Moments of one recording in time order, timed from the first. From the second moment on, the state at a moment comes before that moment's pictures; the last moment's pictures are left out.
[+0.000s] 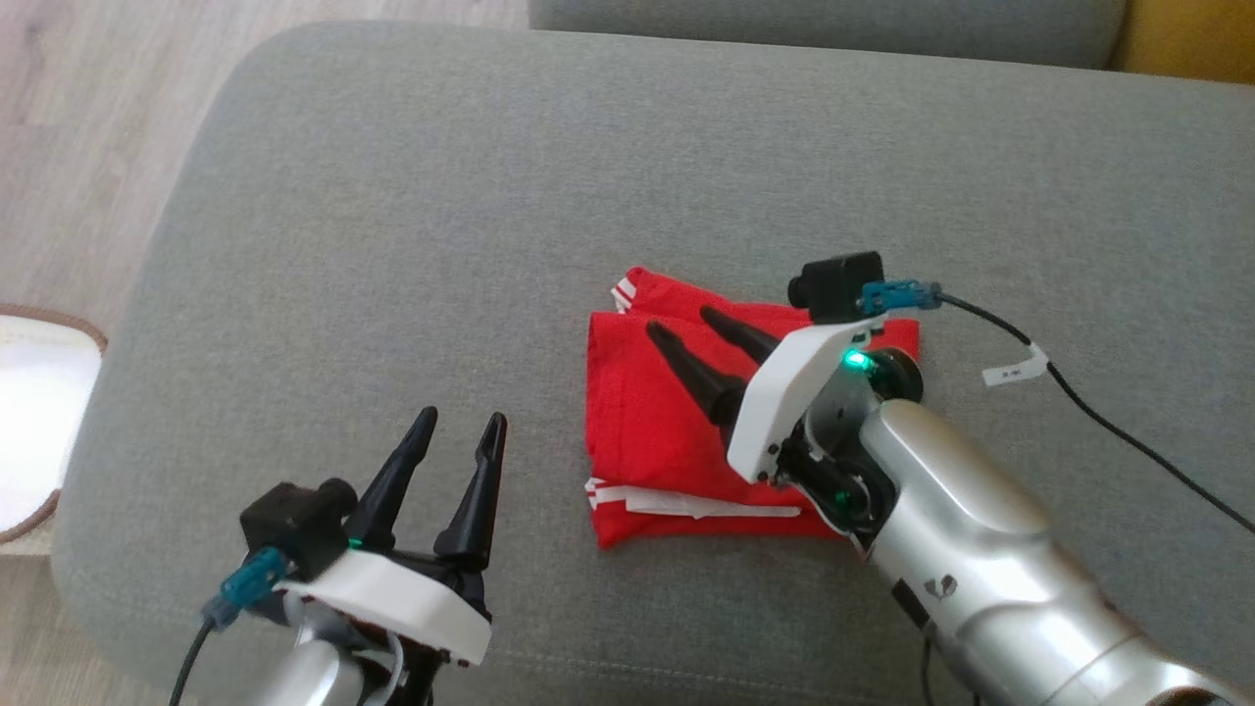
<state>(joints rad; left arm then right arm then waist) -0.07 0.29 -0.54 0.04 -0.61 0.10 -0.22 -0.62 -0.07 0.70 0.65 0.80 0.12 0.20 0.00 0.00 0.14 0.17</state>
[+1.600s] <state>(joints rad) 0.02 0.16 -0.33 0.11 -0.34 0.14 -0.25 -0.09 -0.05 0.02 0.30 0.21 0.12 -0.21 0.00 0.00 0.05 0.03</state>
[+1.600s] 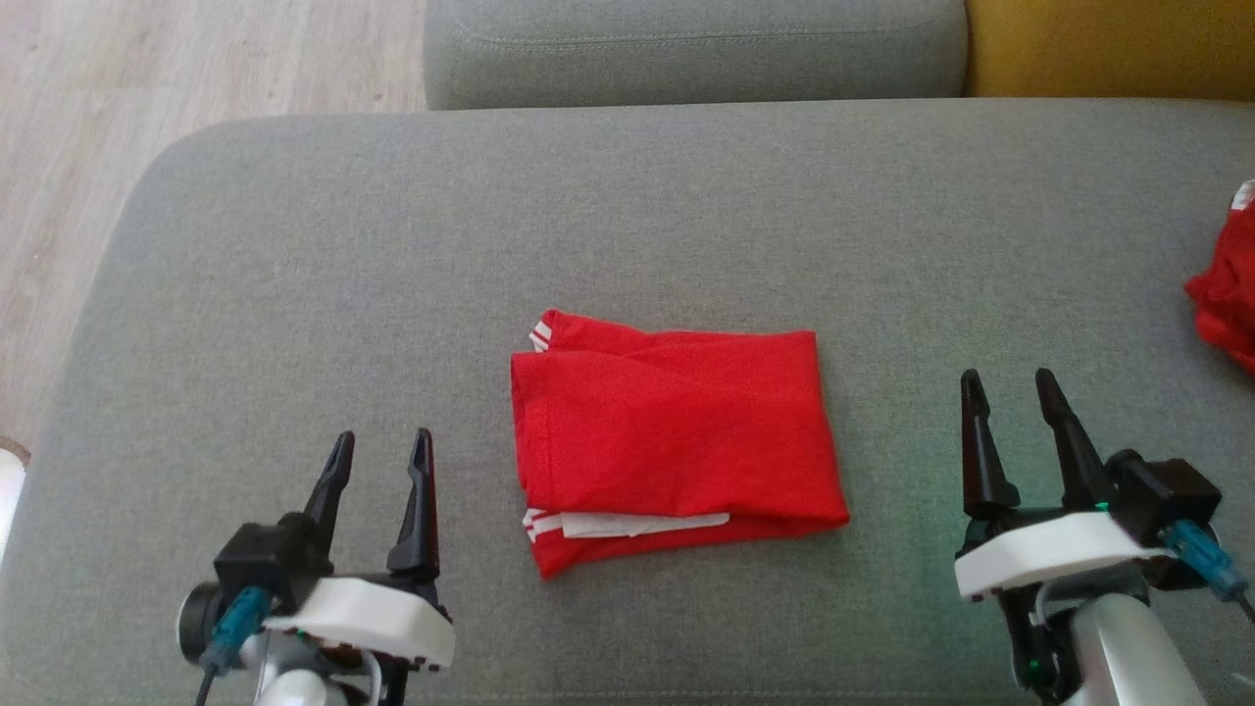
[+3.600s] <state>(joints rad) -0.01 0.06 -0.27 0.14 -0.27 0.03 -0.25 -0.26 -0.14 0.12 0.37 0.39 0.12 0.50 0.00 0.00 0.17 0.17</state>
